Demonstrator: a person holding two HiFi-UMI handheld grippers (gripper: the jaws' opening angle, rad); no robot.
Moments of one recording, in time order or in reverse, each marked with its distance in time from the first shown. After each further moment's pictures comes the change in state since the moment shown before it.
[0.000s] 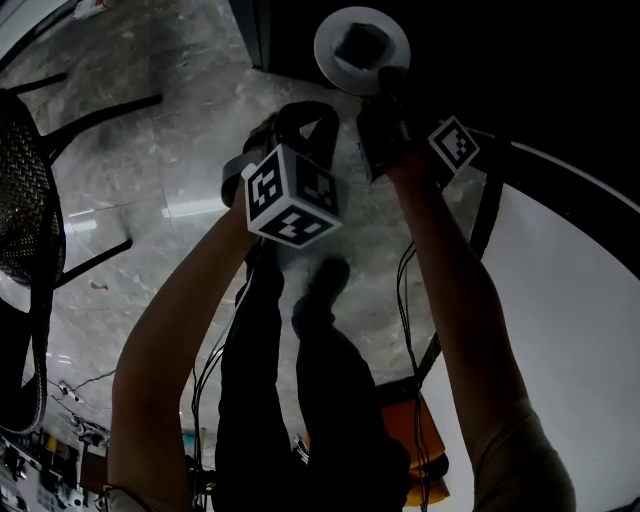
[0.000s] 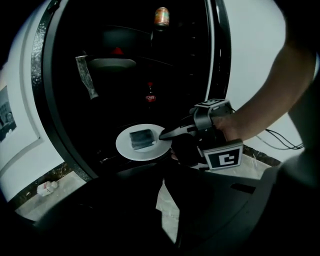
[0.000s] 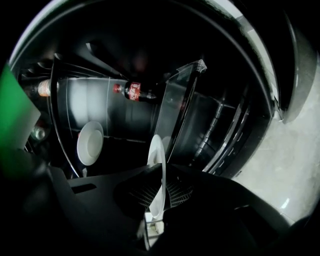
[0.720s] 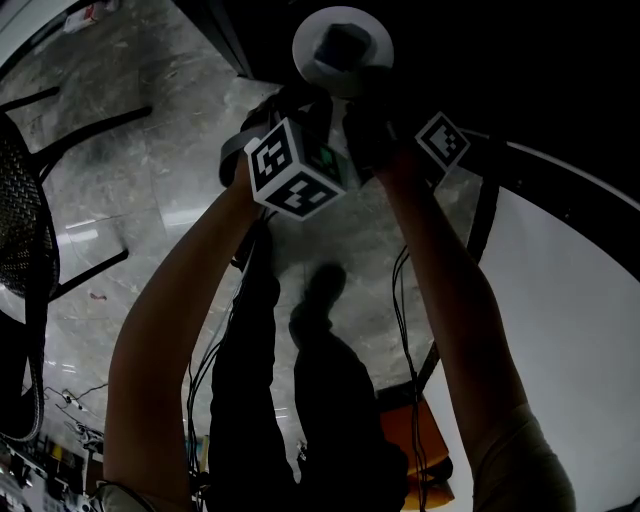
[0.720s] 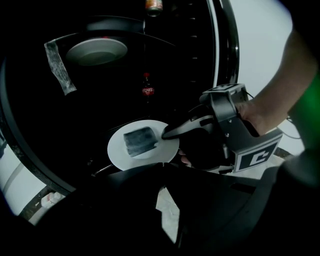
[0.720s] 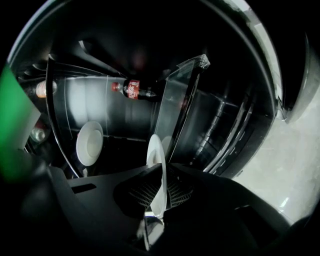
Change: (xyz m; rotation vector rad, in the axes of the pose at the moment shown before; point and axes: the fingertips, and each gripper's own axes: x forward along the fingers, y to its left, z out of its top) left arm 0.043 0.013 0.007 0.080 0.049 0.030; right arm 0.004 0.000 -0.003 0.004 0.036 0.006
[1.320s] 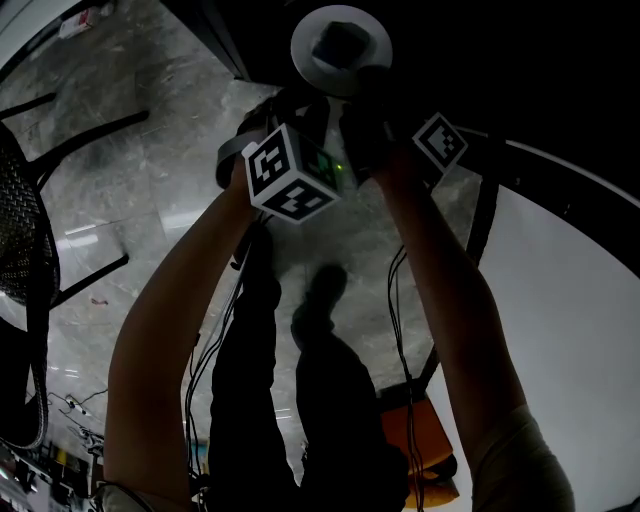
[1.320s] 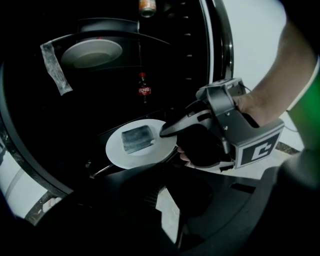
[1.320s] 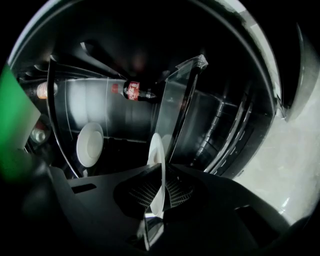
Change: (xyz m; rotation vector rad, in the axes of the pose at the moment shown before) left arm 0.003 -0.003 -0.001 0.050 -0.010 -0.001; right arm -0.002 0.001 0.002 0.013 -0.025 0.005
